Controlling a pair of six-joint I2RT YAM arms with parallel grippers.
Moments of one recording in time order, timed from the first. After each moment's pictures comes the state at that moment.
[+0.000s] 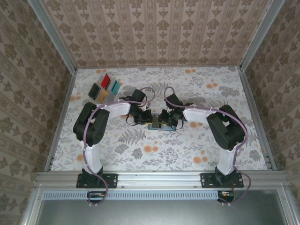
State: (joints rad) left arm -0.58 1.94 1.20 -0.49 0.47 -0.53; right arm 0.55 1.88 1.09 -0.29 -0.29 0.85
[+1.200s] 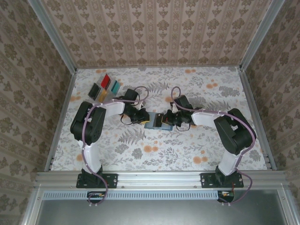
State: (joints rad) left arm -0.48 1.94 1.15 -0.43 0.61 -0.51; right arm 0.47 1.76 0.91 -0.06 -0.46 0.81
